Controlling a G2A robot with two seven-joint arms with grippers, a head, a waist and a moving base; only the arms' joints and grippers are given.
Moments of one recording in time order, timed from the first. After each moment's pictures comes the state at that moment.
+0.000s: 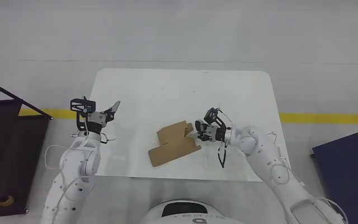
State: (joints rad) left arm 1.73 -1.15 -1.60 -1.80 1.33 0.00 0.00; right arm -1.17 -1.22 1.02 -1.09 -0.80 -0.87 0.35
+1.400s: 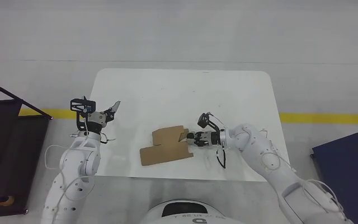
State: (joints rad) left arm 1.73 -1.15 -1.60 -1.80 1.33 0.00 0.00; right arm -1.00 -1.27 0.80 -0.82 -0.55 -1.01 0.49
